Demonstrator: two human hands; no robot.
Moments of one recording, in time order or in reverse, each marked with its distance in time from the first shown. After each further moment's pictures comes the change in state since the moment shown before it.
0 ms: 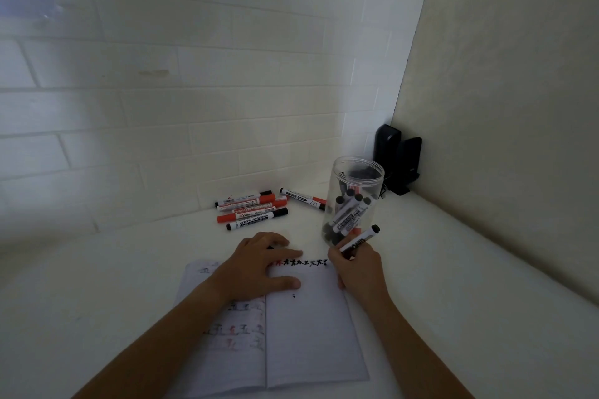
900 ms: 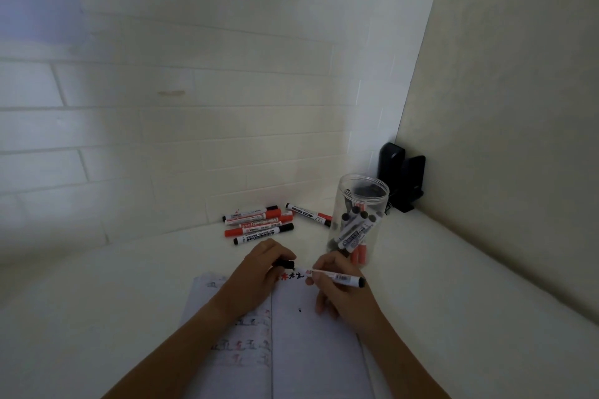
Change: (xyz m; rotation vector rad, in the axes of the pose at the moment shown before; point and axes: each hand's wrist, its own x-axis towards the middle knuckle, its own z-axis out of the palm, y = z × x) left_hand 0.000 -0.002 0.004 -0.255 0.370 0.117; right_hand -0.022 -0.017 0.009 0.296 -0.325 -0.255
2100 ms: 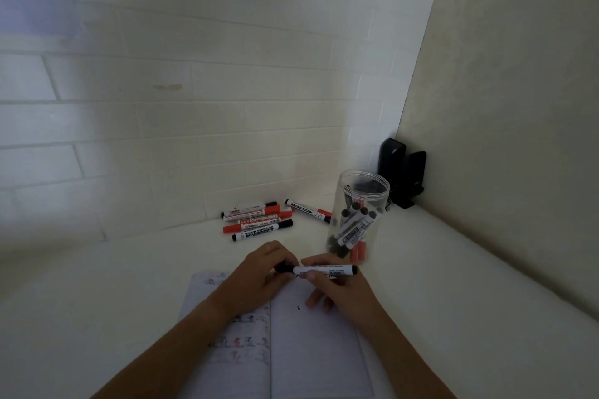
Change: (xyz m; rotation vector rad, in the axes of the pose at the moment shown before) left_hand 0.001 0.012 -0.005 -0.007 -0.060 0.144; right_hand 0.004 -0.001 0.002 0.011 -0.029 0.108
